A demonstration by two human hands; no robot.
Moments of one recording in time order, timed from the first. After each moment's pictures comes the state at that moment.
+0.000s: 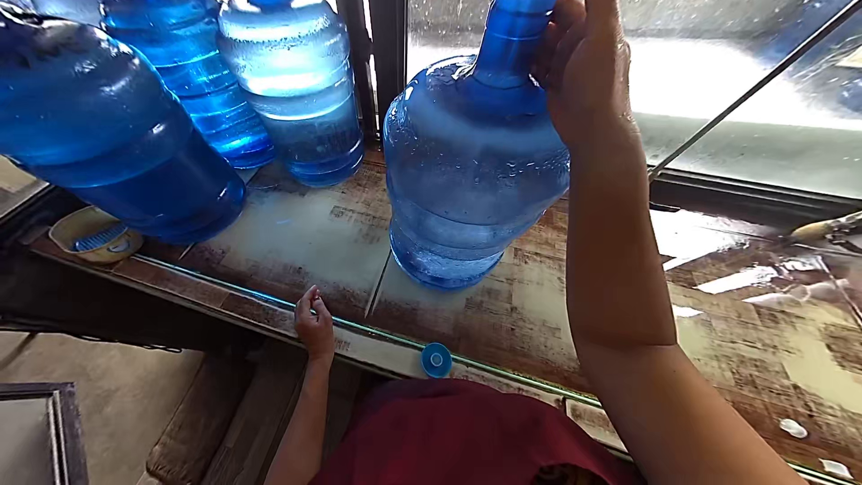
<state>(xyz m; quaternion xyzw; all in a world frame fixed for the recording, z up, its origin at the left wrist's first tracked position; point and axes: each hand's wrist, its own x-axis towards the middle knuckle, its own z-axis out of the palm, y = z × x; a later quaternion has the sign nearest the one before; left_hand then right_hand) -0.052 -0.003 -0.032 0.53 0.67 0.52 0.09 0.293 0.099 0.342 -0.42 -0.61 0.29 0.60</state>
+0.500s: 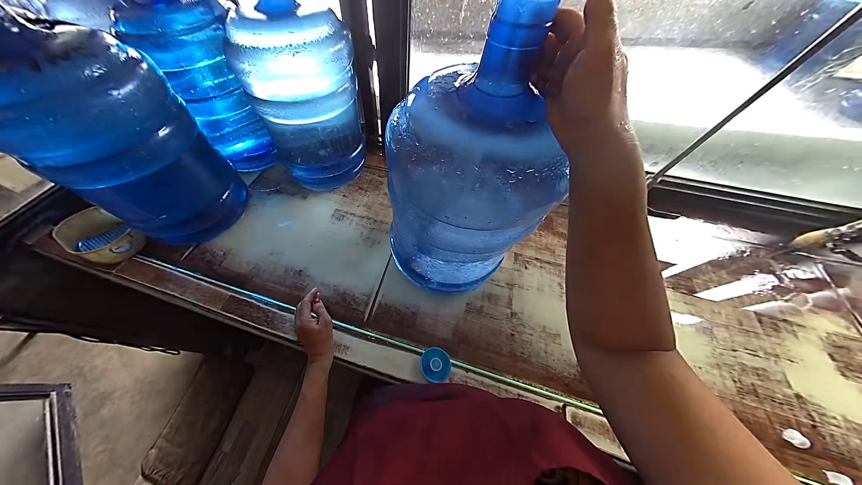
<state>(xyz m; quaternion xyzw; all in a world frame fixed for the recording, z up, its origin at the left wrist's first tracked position) -0.051 -0.003 -0.029 0.53 0.67 0.51 0.10 0.291 0.096 0.342 -0.43 -0.60 0.29 0.61</state>
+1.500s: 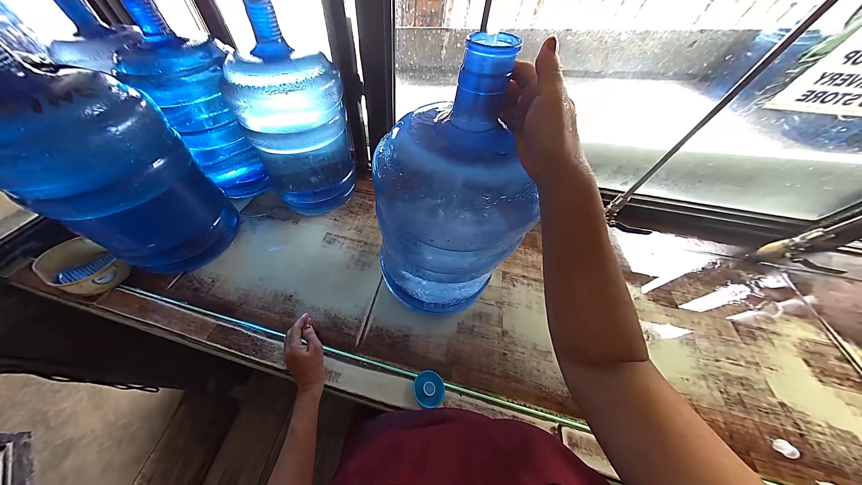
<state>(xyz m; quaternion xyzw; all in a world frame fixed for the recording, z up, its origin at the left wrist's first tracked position) -0.050 -0.002 -0.030 0.52 0.67 0.52 0.09 0.289 0.094 0.342 -0.42 -0.61 0.30 0.60</state>
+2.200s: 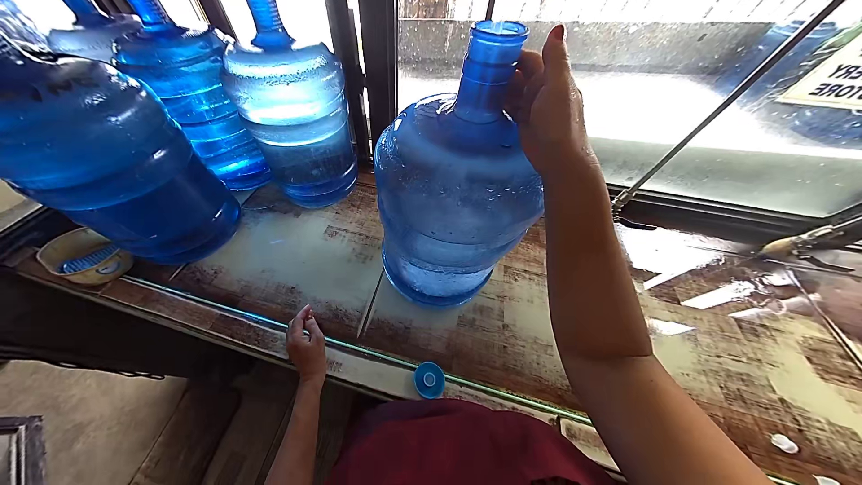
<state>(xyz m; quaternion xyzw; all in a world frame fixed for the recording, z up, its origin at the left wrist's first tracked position) -0.050 -0.003 -0.029 0.53 0.67 0.51 0.10 0.290 0.093 0.342 -0.42 -0.61 0.30 0.60</state>
